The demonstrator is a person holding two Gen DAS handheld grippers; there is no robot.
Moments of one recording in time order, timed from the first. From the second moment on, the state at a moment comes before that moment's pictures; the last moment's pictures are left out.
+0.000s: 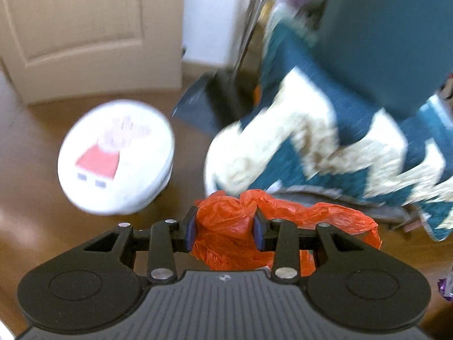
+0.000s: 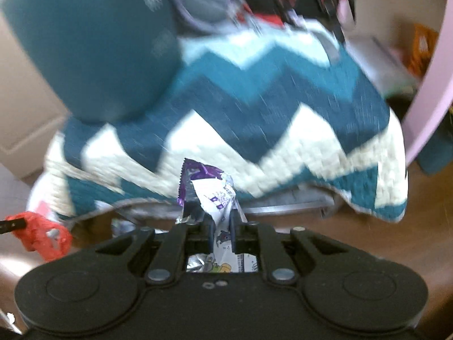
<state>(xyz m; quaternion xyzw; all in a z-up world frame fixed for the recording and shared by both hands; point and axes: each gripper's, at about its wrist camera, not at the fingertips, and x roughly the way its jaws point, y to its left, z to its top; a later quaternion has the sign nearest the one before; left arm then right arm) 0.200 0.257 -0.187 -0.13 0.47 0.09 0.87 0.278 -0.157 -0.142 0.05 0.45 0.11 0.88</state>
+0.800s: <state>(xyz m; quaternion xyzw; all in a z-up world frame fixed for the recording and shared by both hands) 0.221 0.191 0.115 -0.07 0.24 0.06 0.97 0.281 -0.090 0.156 0.04 0.20 0.22 0.96</state>
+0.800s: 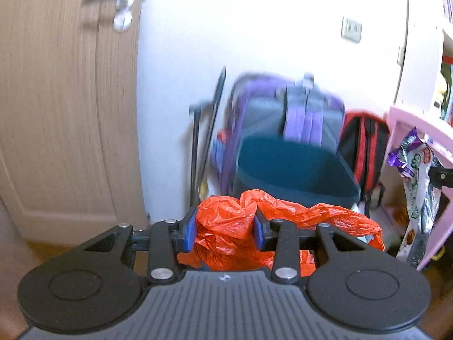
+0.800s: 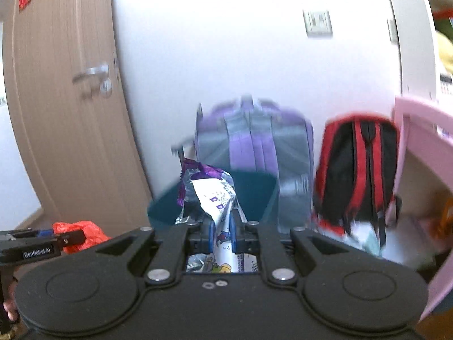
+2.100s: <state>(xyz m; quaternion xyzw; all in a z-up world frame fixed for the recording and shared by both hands) 0.430 0.106 0.059 0.09 0.32 0.06 0.94 0.443 -0.017 0.072 -0.03 0.27 0.21 0.94</state>
